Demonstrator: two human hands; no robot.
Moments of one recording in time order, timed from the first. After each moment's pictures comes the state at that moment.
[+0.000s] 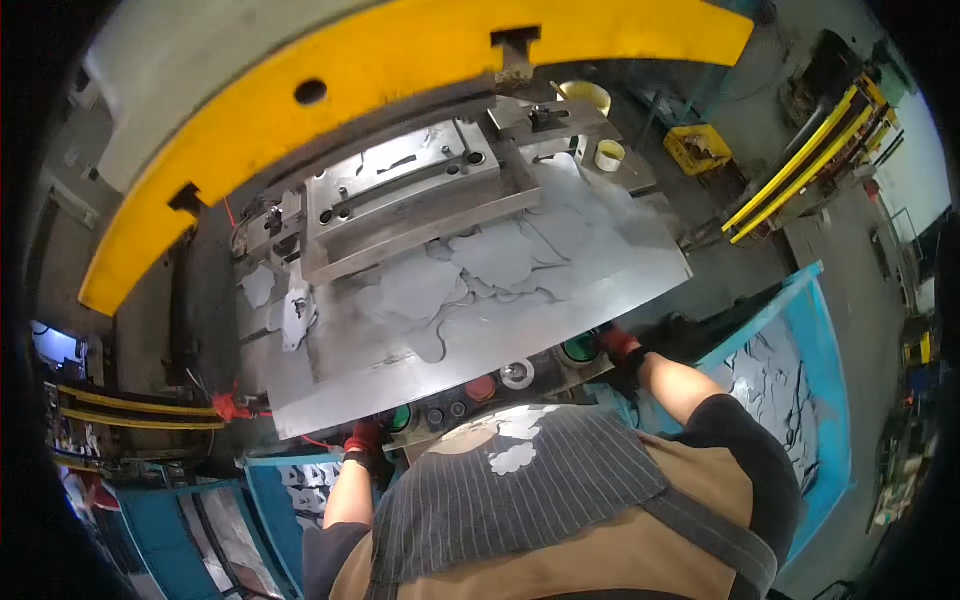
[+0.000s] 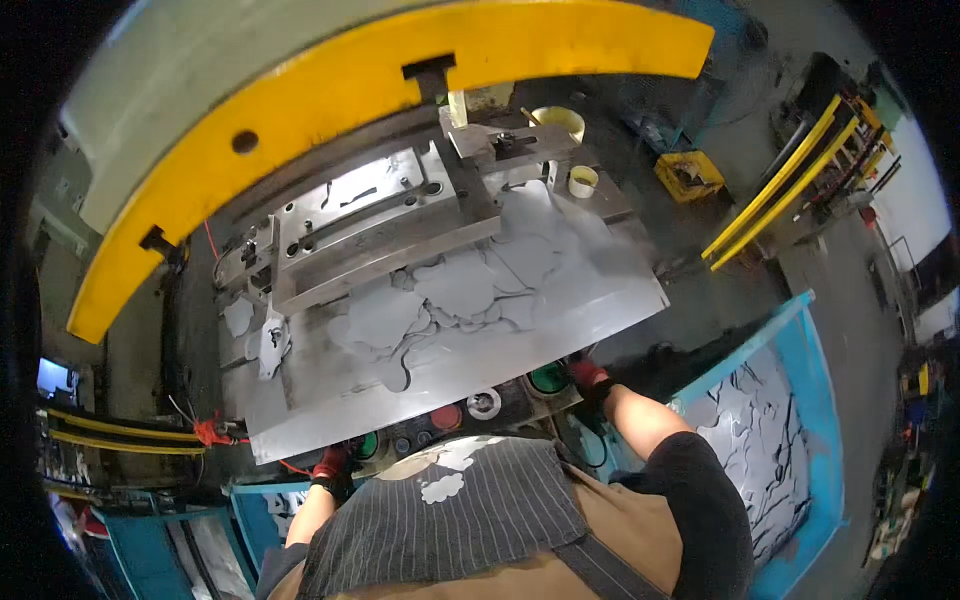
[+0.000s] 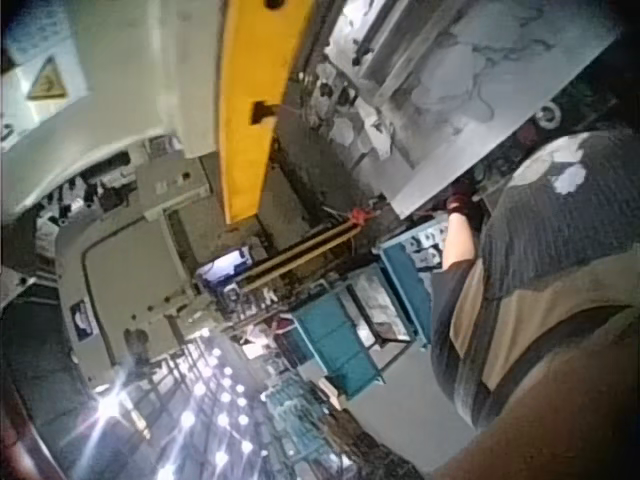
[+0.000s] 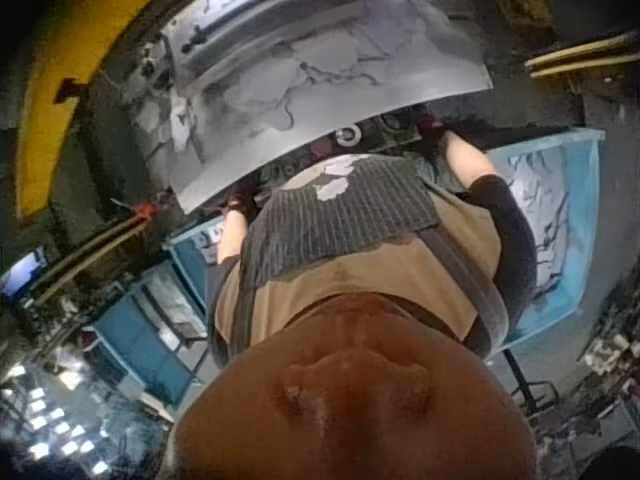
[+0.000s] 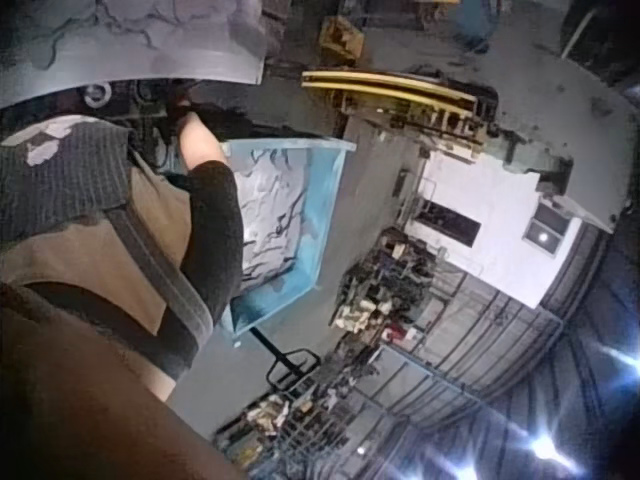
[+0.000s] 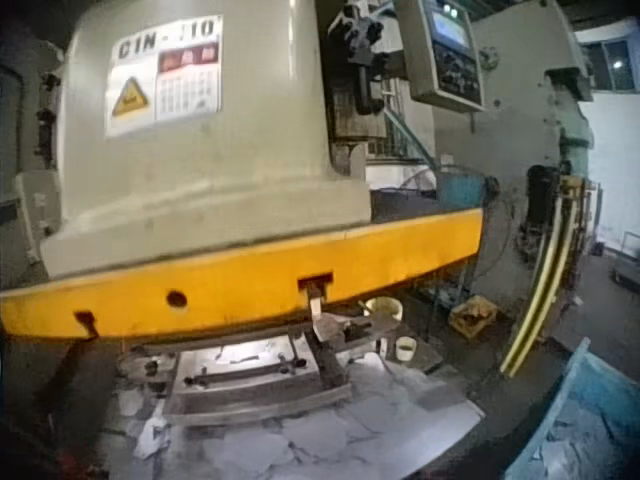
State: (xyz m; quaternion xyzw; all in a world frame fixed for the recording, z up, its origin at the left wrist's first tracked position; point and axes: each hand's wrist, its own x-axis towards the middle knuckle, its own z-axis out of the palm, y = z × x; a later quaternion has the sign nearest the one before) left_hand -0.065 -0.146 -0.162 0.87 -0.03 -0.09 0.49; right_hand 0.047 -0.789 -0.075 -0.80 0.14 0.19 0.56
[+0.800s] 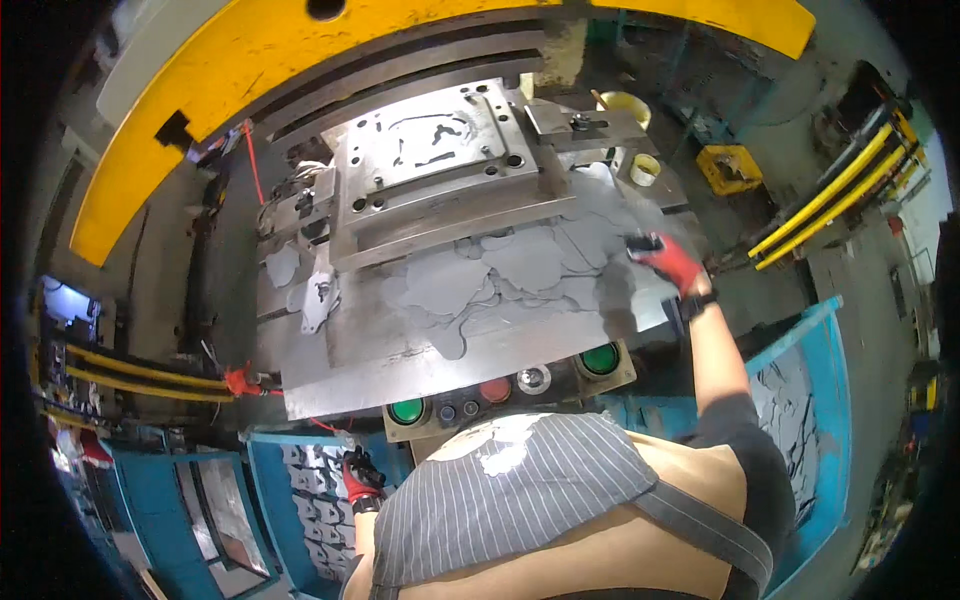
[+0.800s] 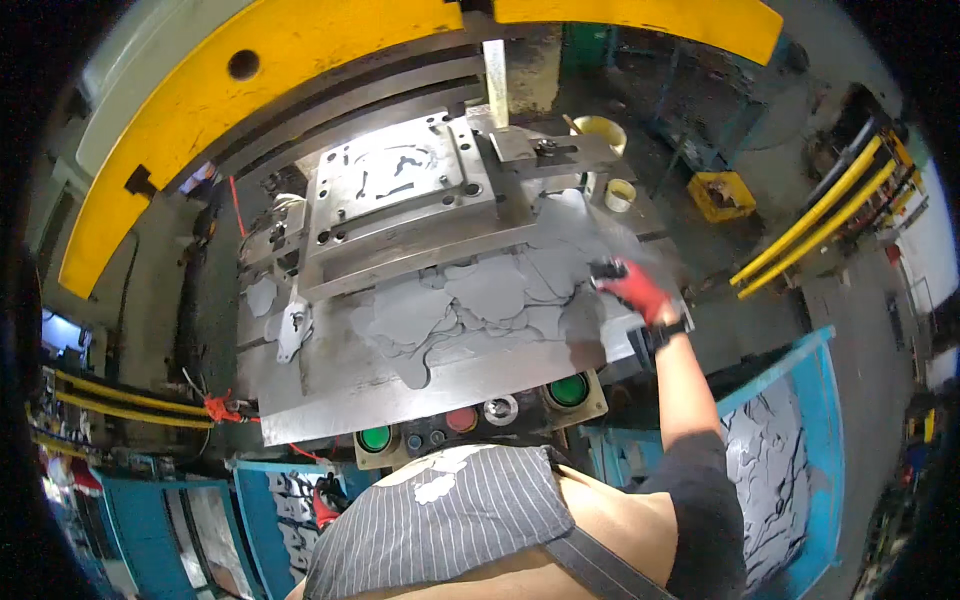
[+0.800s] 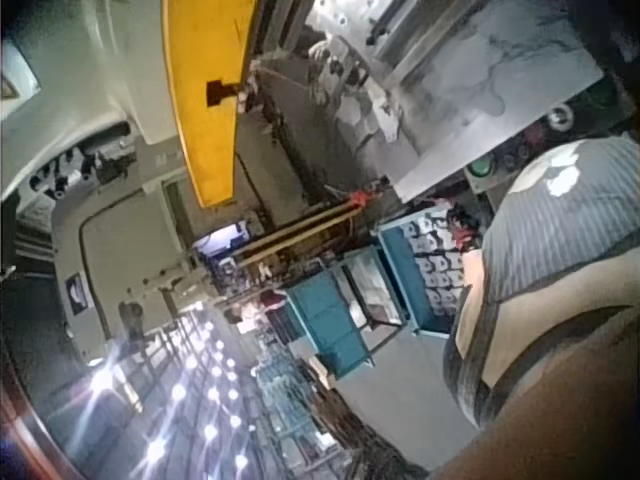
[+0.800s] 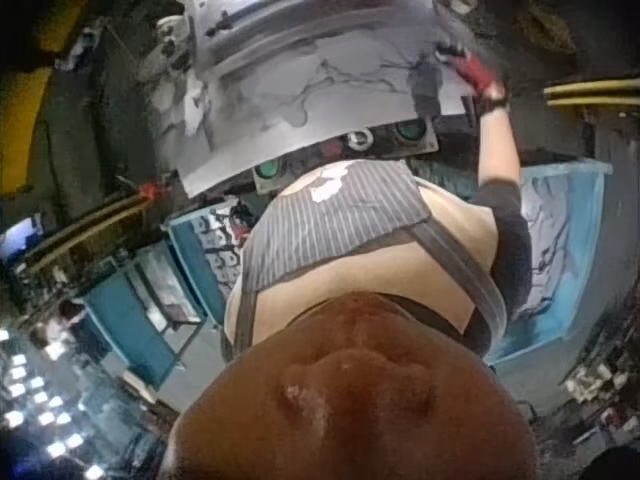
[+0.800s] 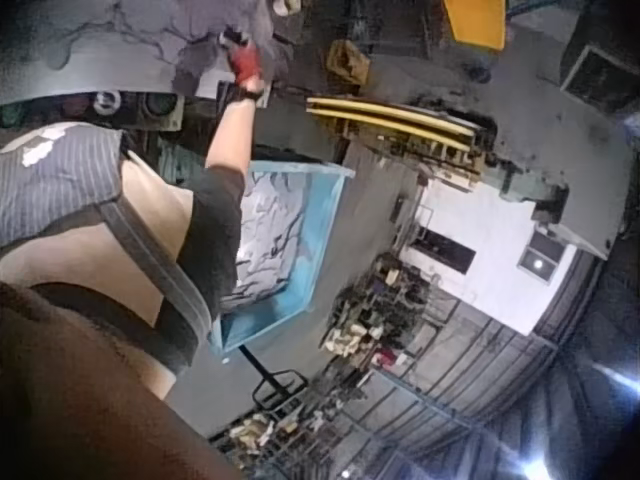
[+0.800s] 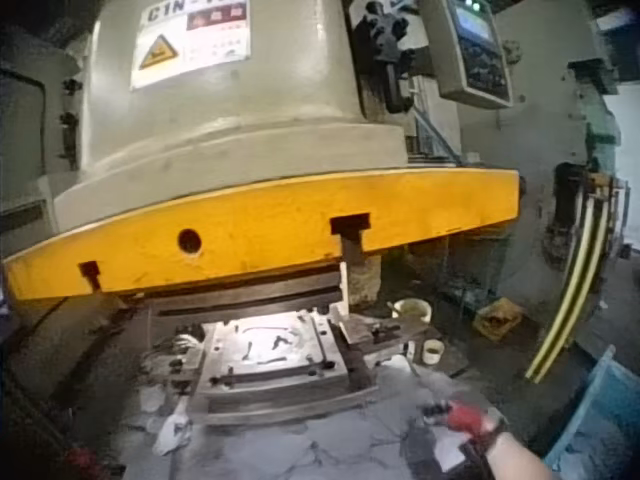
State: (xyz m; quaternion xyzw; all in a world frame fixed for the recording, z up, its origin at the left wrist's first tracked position) left_hand -0.193 -0.164 -0.068 0.35 0.41 0.07 0.84; right_hand 0.184 -0.823 0.109 -0.81 -0.04 0.12 0.57
